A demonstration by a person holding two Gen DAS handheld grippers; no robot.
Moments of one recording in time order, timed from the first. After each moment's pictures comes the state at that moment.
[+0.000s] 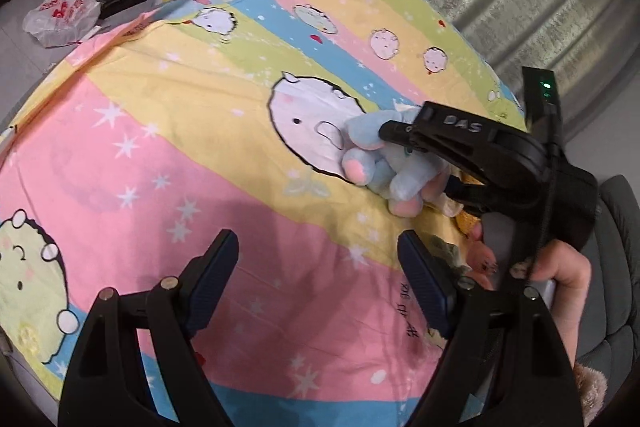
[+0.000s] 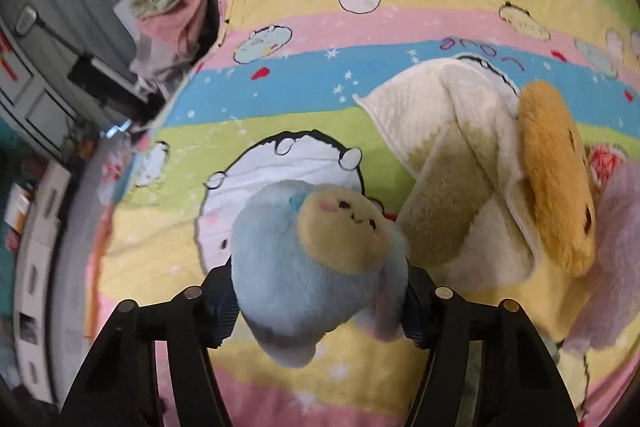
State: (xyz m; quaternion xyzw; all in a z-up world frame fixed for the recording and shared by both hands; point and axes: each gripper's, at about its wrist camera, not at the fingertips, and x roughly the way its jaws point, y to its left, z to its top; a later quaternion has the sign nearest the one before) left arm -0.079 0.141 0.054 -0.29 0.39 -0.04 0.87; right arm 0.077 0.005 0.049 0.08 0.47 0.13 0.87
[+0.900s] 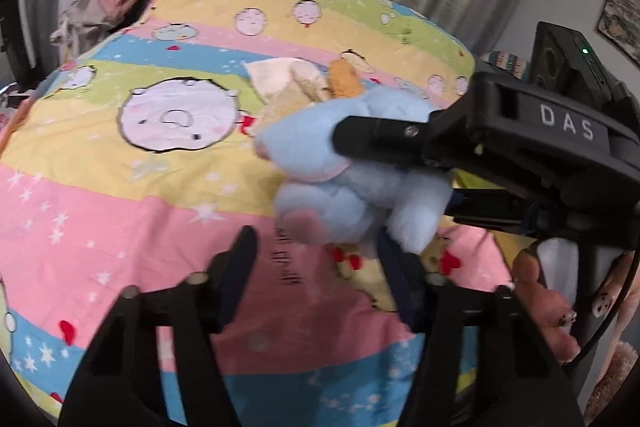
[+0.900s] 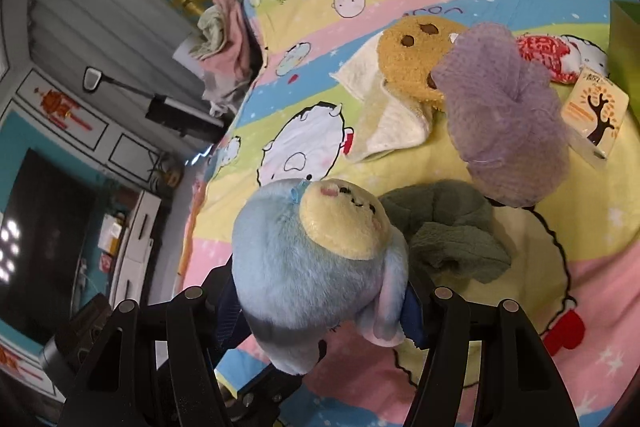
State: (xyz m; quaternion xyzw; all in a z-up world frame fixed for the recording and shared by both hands) left arm -0.093 0.023 0.060 -0.12 0.37 -0.18 0.90; right arm -0.027 -0.116 0.053 0.23 0.45 0.25 0.83
